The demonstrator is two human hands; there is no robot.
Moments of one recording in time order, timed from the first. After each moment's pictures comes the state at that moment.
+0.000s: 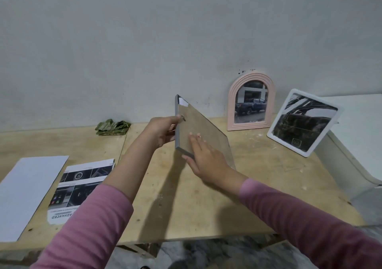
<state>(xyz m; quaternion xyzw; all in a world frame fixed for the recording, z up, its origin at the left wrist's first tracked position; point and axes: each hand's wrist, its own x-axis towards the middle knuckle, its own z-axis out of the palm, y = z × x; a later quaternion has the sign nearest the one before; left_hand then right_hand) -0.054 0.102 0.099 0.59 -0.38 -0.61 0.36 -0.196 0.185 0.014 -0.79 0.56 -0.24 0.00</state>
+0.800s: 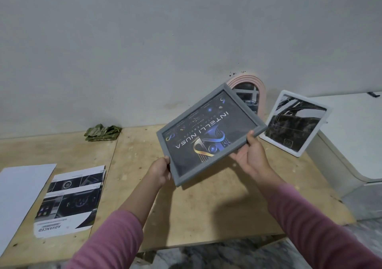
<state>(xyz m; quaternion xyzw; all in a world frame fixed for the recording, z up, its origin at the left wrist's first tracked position) -0.061 0.126 -0.020 0.57 -0.17 -0.72 0.36 -0.303 0.174 0.027 -0.11 0.40 -0.68 0.61</state>
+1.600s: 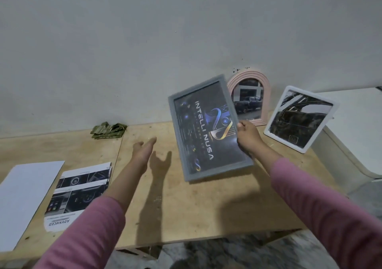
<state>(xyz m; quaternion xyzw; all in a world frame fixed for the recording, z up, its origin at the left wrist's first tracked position) -0.003 0.100 0.007 0.71 -0.34 -0.50 0.36 -0.306 0.141 0.036 -0.46 0.72 -0.42 0.31</state>
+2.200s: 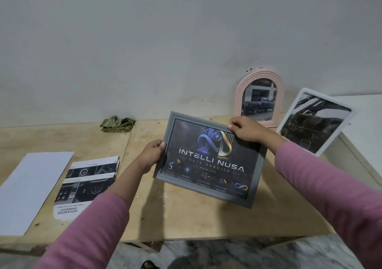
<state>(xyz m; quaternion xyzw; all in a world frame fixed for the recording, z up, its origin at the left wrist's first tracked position) 0.010 0.111 0.004 0.62 -0.52 -0.52 0.27 -0.310 0.102 0.055 -0.71 0.64 -0.13 0.26</state>
